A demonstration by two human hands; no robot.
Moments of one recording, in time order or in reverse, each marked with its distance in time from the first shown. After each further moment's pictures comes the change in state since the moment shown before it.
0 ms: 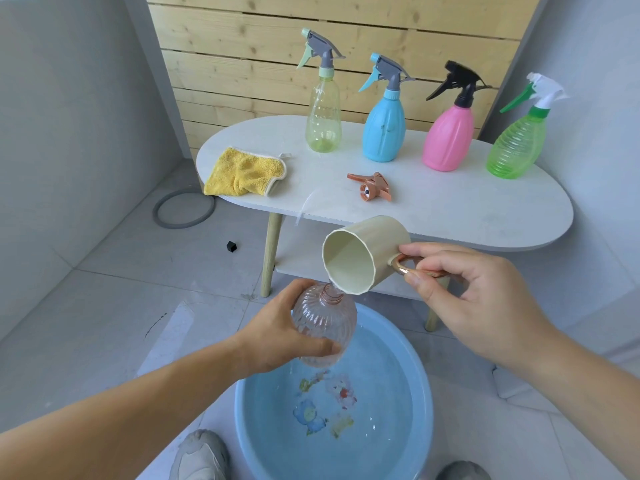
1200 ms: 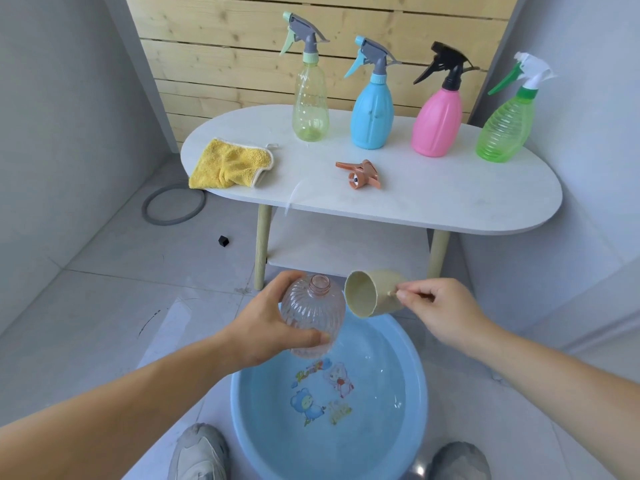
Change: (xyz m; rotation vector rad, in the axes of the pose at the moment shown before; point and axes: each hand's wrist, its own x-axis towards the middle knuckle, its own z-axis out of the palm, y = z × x) left_hand -0.001 -0.006 -0.001 0.017 0.007 -0.003; right_hand -0.011 0.096 0.040 -0.029 -0.175 0.480
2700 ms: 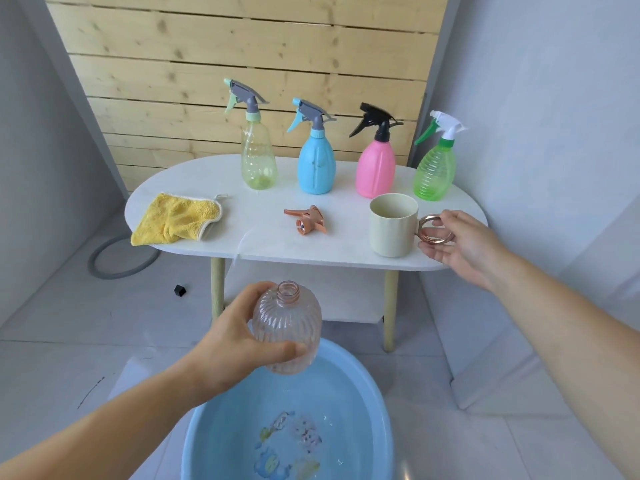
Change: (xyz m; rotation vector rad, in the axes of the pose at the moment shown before) left_hand 0.025 0.061 0.006 -0.106 0.013 0.083; right_hand 0.082 -0.005 -0.148 0.875 0.292 0.175
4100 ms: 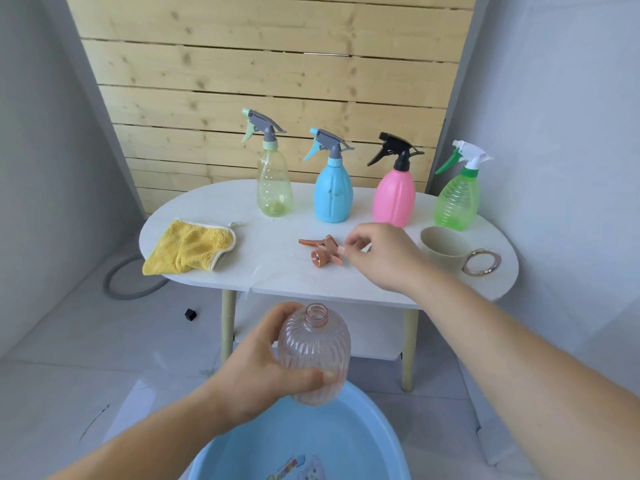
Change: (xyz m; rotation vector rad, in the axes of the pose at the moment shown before) left_hand 0.024 0.016 0.007 0.000 -0.010 0.018; right_hand -0.005 -0.015 0.130 -1.006 -0.220 -0.525
